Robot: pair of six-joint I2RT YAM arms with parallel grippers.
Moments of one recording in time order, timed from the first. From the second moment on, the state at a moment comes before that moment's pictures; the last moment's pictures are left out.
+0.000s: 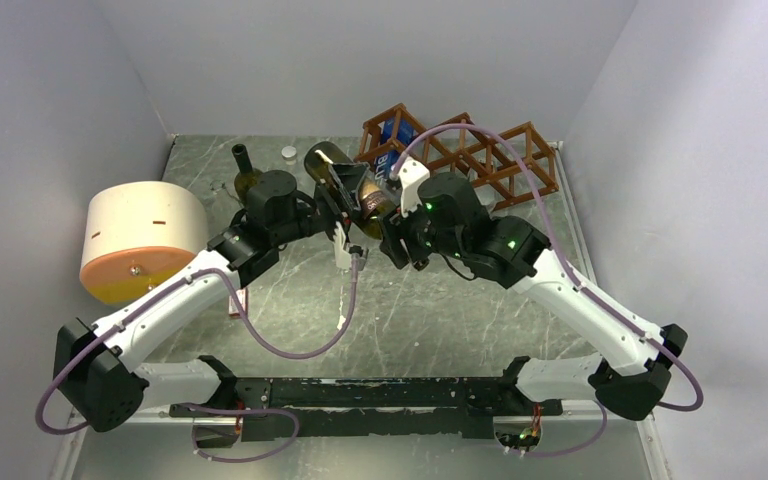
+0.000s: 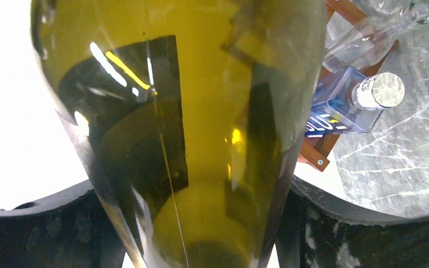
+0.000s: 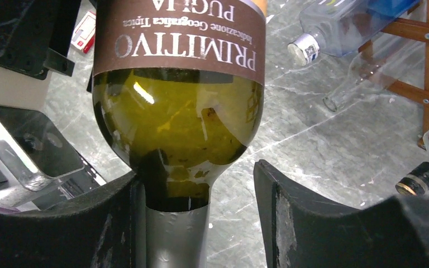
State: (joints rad) left arm -0.68 1.21 1.02 0.02 0.38 1.69; right arm 0.90 1.23 1.42 -0.79 0.11 0.12
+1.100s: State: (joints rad) left arm -0.68 1.23 0.95 0.23 0.31 1.43; right arm 0.89 1.24 1.36 -0.70 0.34 0.15
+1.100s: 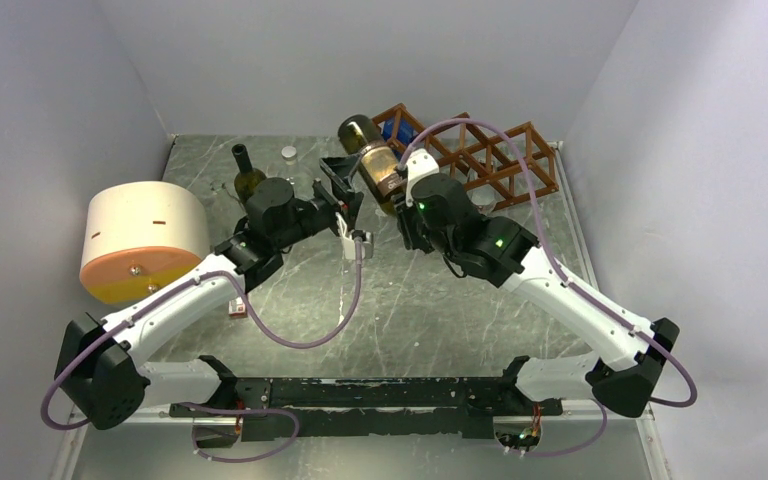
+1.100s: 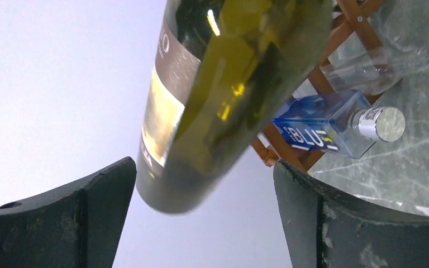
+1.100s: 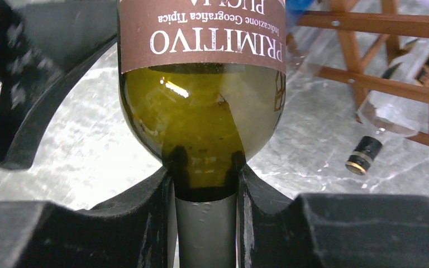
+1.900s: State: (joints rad) left arm -0.69 1.15 0.75 0.52 -0.02 -0.02; right arm 0.77 1.12 1.05 -0.67 0.61 0.32
